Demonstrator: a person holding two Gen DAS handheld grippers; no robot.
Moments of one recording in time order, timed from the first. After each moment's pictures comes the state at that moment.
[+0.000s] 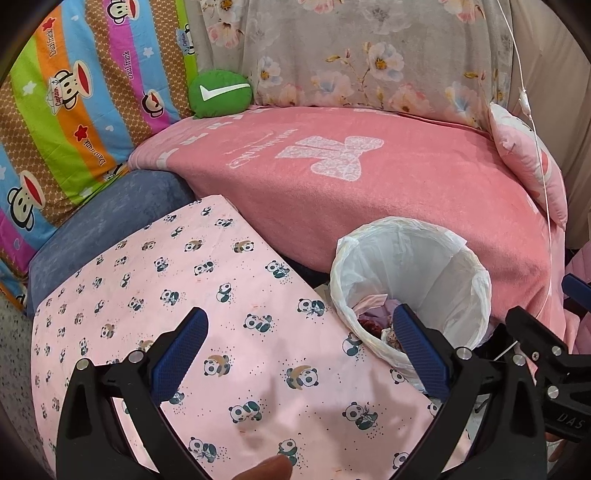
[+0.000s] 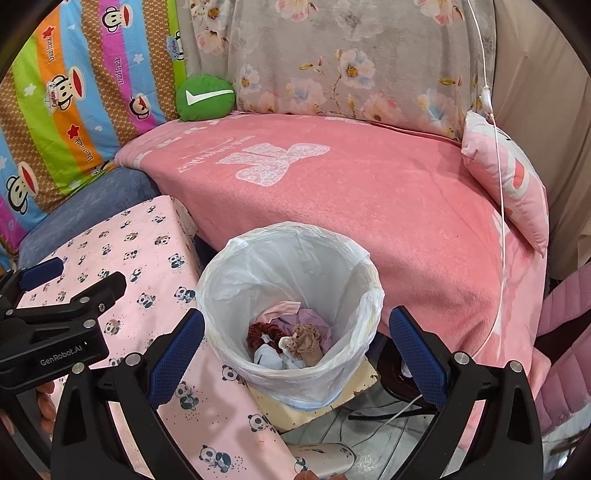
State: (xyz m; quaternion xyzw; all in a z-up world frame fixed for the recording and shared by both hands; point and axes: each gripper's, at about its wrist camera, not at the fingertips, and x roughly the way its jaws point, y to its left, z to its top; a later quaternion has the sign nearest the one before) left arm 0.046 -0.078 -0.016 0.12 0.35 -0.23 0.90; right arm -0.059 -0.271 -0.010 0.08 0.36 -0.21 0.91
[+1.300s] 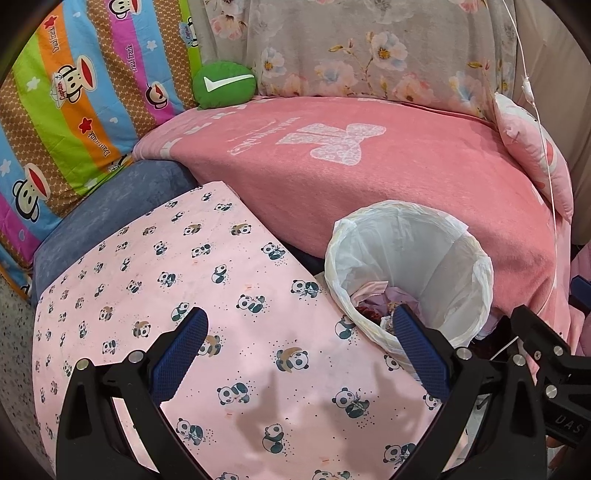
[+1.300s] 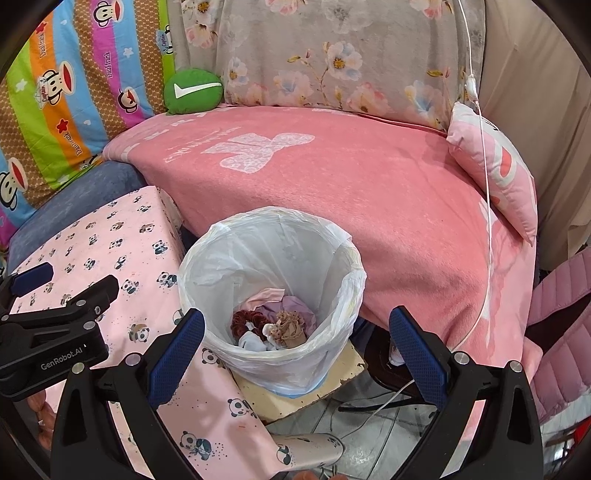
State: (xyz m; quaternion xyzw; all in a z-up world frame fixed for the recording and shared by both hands) left arm 0.032 -0.088 -0.028 0.13 0.36 -0.21 0.90; right arm -0.069 -0.280 -0.023 0.08 0.37 -0.23 0.90
